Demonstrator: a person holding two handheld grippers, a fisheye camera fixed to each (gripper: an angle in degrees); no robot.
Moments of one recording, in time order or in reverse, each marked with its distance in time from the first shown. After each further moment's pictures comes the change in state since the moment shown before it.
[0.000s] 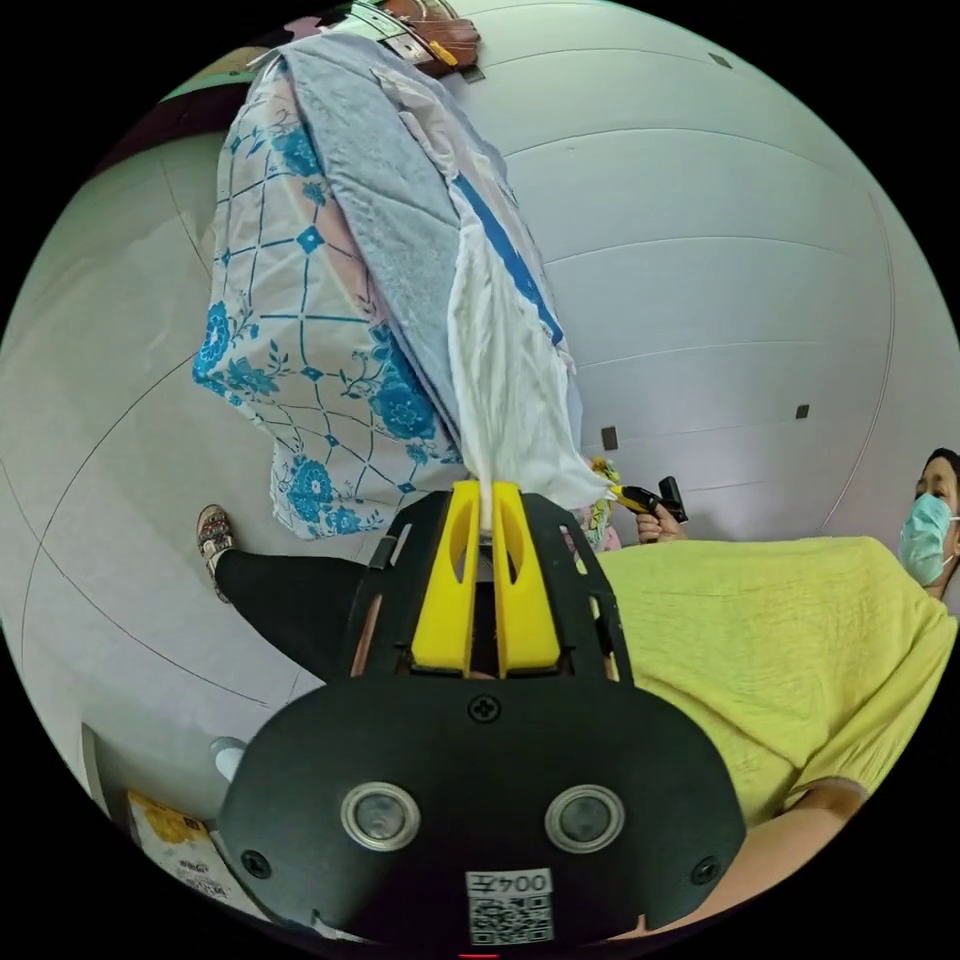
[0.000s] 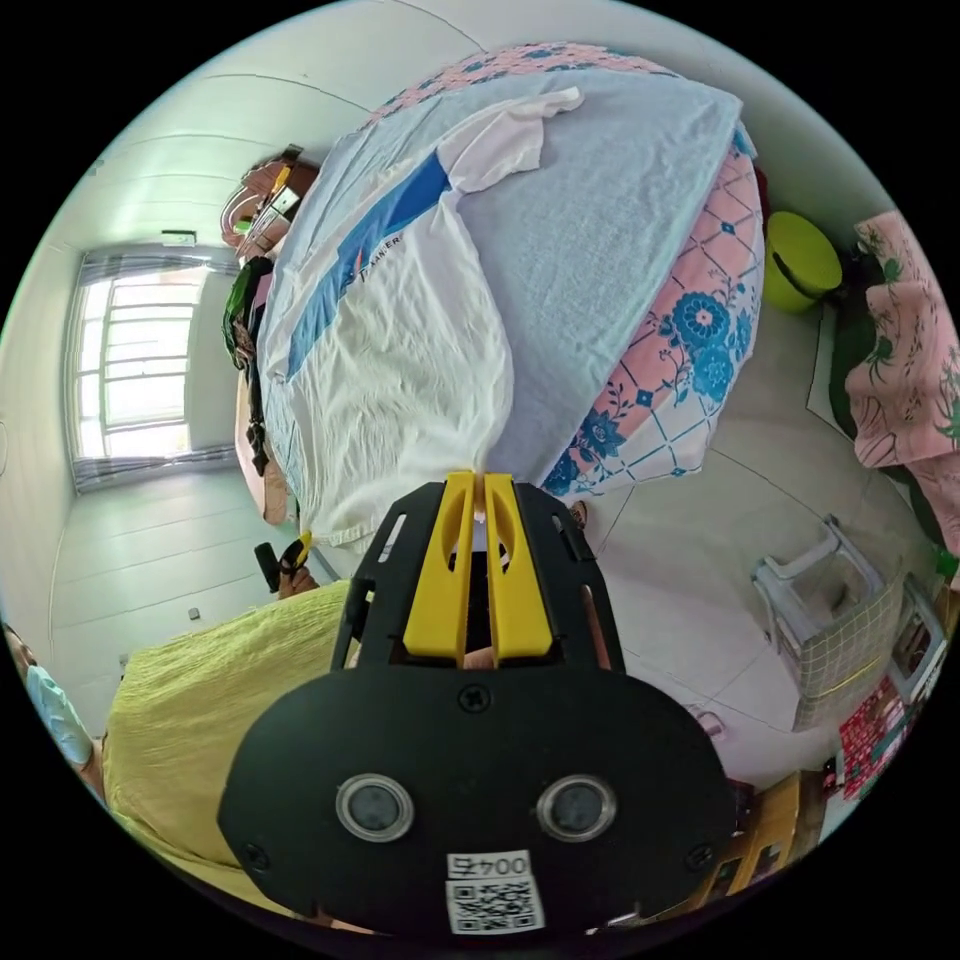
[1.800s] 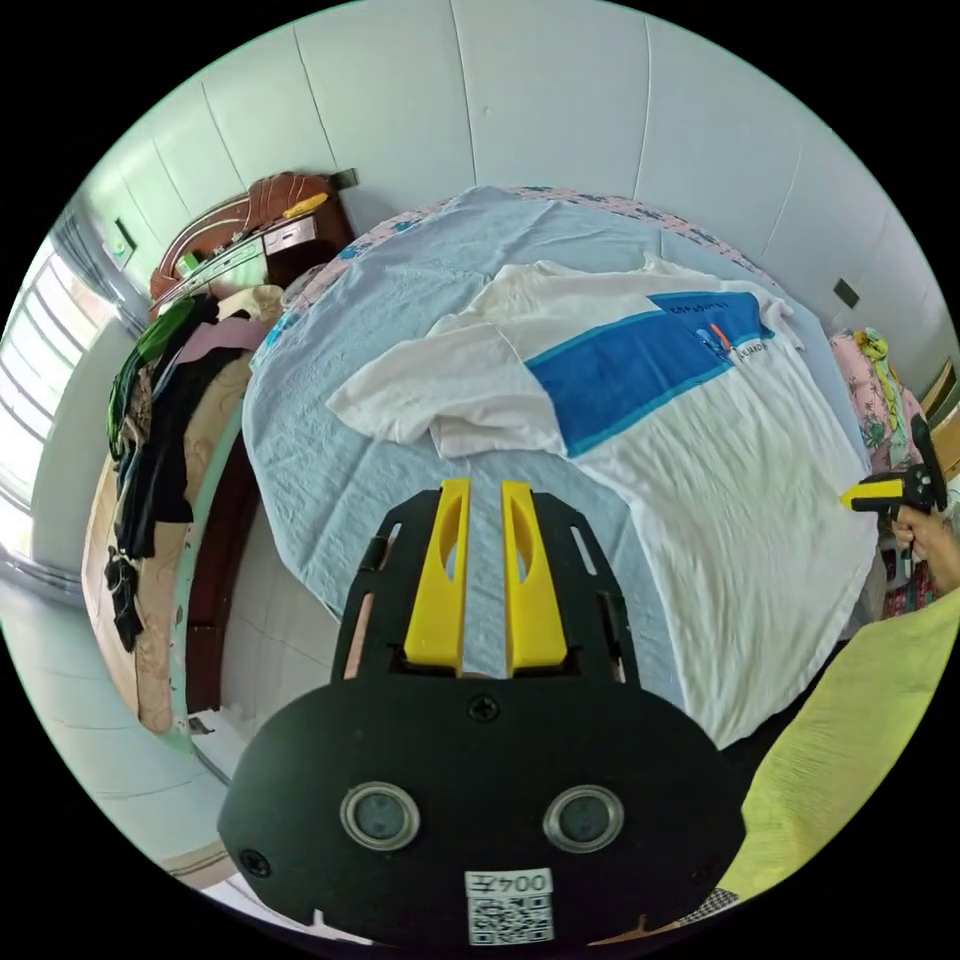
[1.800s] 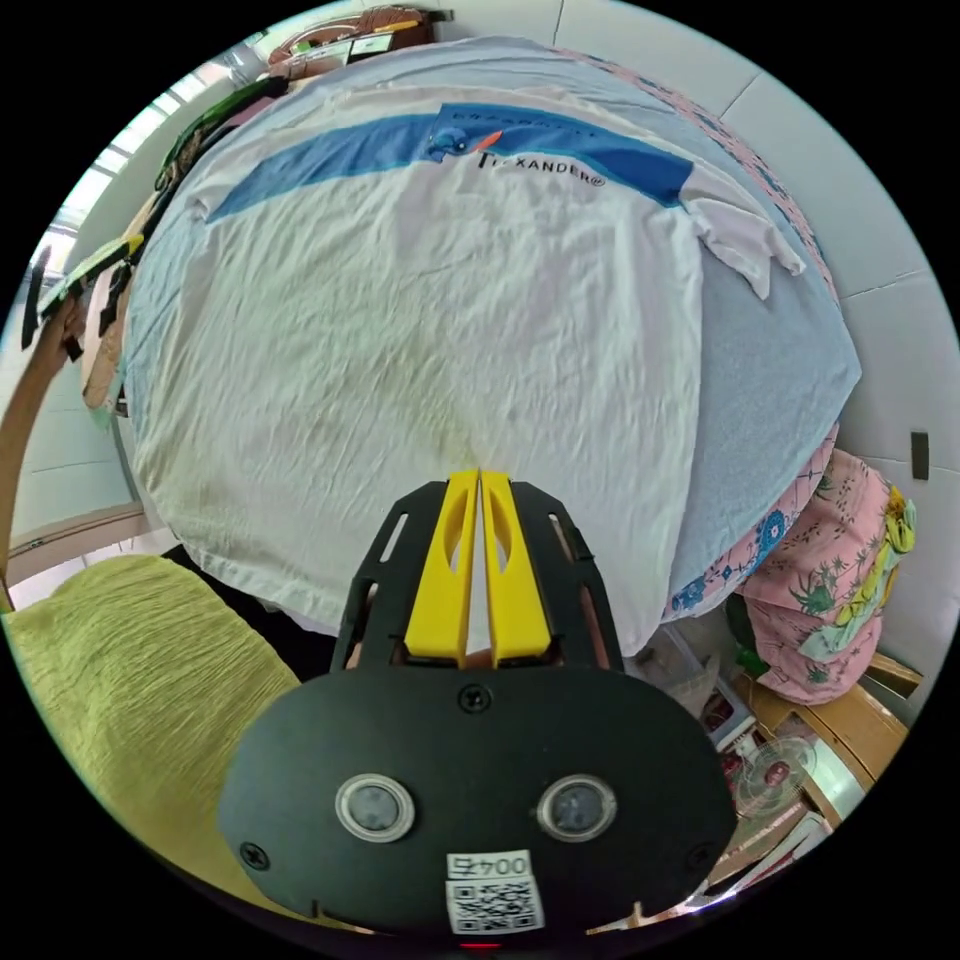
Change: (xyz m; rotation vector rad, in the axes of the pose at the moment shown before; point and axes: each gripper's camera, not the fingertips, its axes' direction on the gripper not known) left arm 0.163 -0.261 0.258 -0.056 -0.991 0.561; right arm -0.142 -0.125 0.401 -0.095 0.645 -0.323
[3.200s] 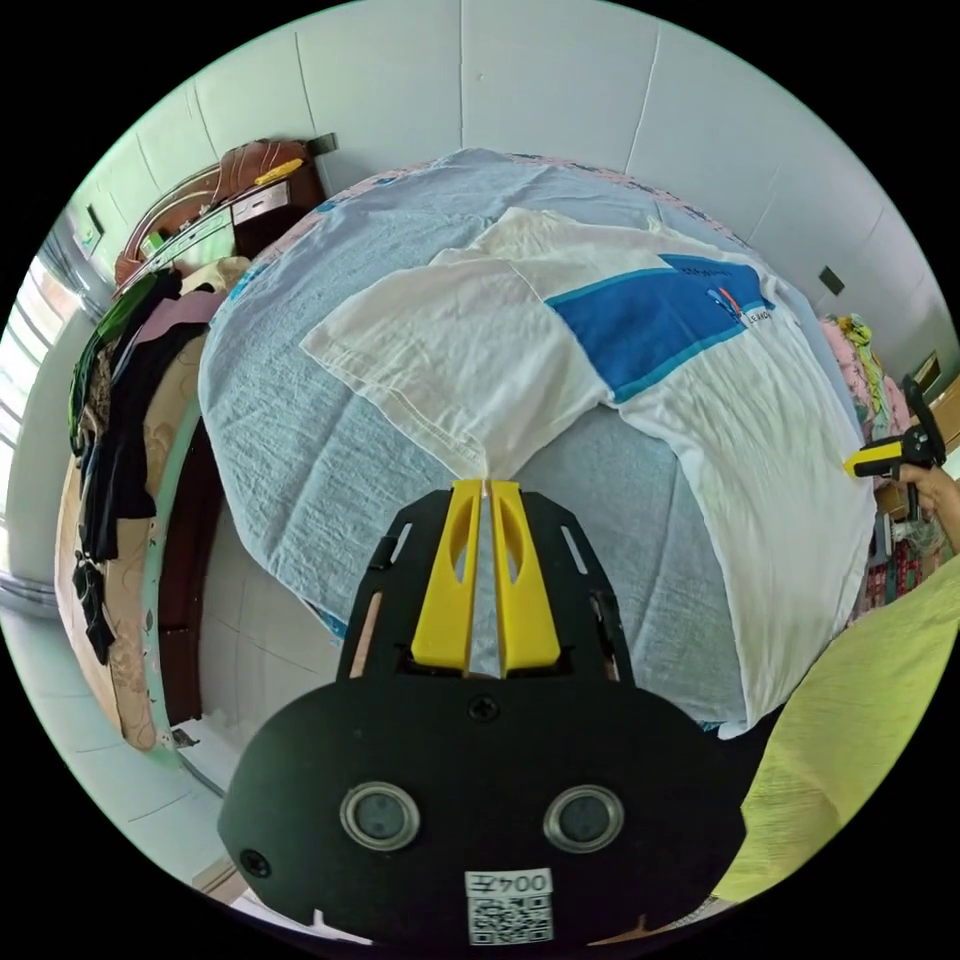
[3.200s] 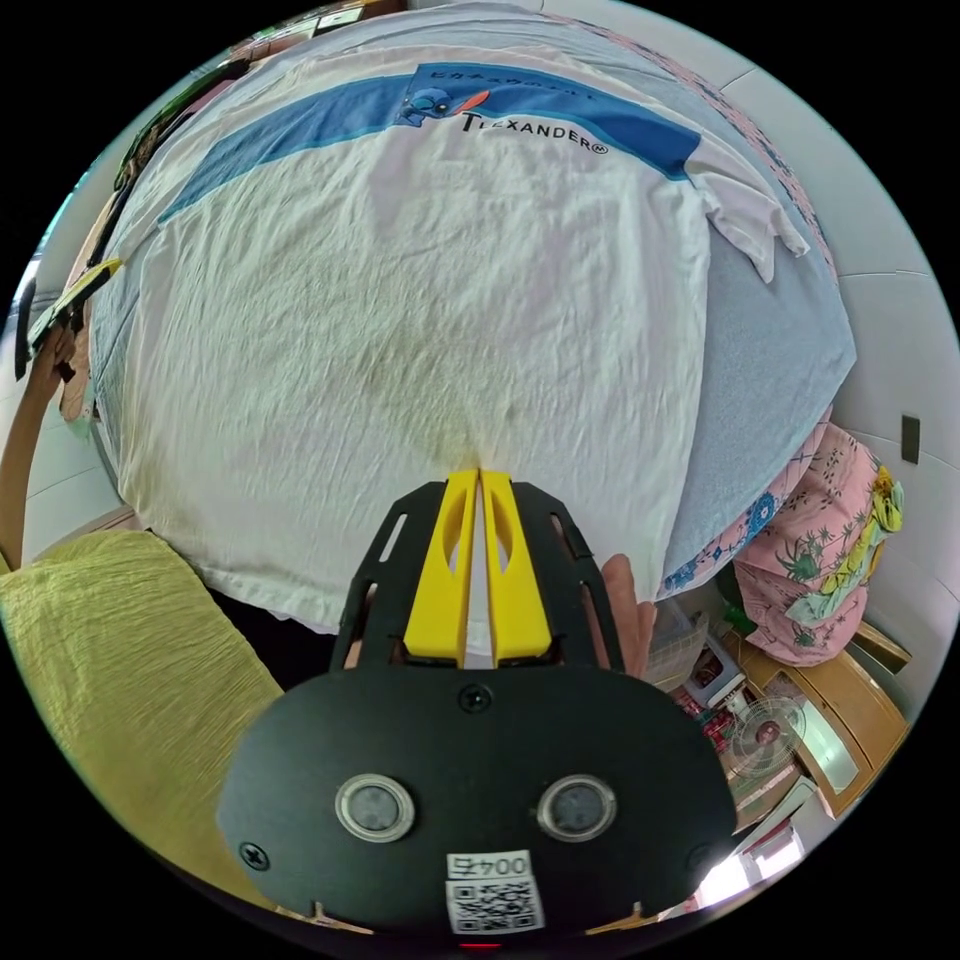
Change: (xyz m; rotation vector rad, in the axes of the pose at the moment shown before) left arm -0.059 0.108 0.150 -0.033 0.067 0.013; right arm 0.001 -0.145 0.044 -0.109 0.037 0.044
